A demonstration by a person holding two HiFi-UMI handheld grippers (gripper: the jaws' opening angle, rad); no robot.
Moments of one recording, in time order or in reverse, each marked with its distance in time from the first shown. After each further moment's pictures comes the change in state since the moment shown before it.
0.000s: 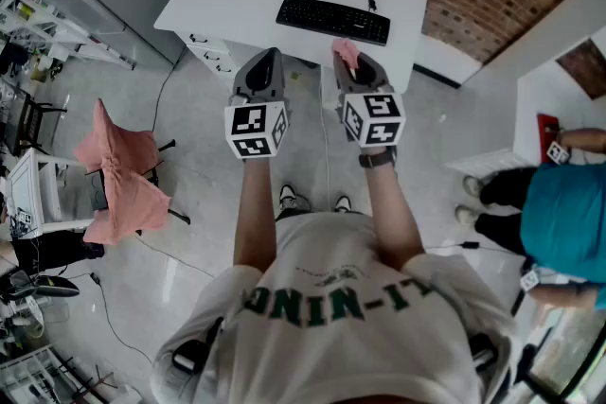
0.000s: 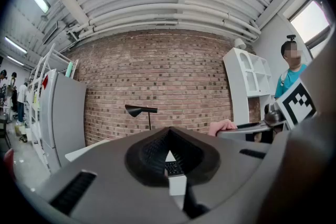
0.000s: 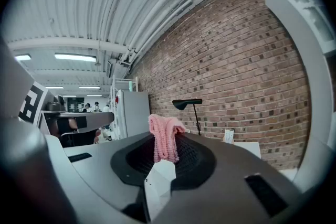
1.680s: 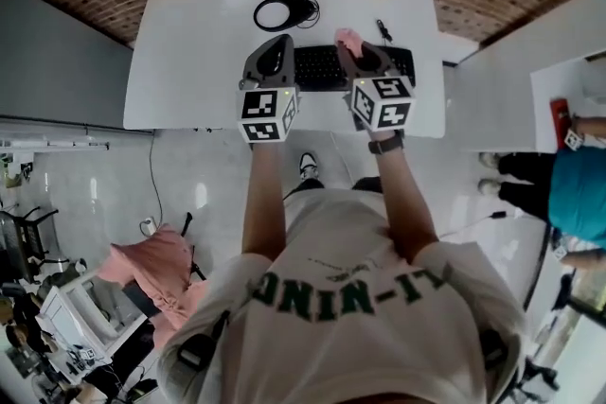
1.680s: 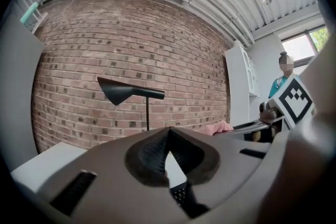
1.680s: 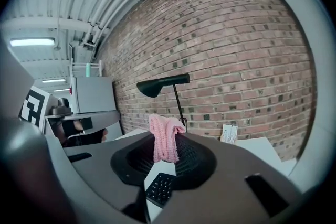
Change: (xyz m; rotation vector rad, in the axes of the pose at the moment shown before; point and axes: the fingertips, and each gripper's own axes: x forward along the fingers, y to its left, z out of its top) left arm 0.368 0.172 -0.049 -0.032 0.051 -0.387; right arm 0.346 -0.117 -0.012 0.091 0.113 -0.289
